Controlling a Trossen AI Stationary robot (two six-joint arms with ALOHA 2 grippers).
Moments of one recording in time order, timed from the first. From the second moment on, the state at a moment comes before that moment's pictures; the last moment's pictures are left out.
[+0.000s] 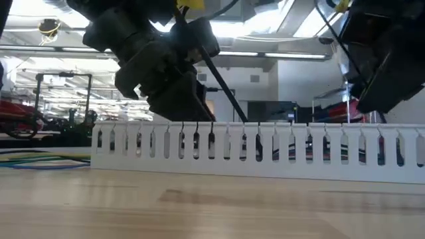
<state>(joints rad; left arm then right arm) -0.26 1.83 0.95 0.12 -0.16 -0.05 0.58 1.39 0.57 0.04 0.24 0.75</state>
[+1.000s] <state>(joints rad) -0.27 1.69 0.97 0.19 -0.23 0.00 0.54 1.61 0.70 0.06 0.28 0.70</state>
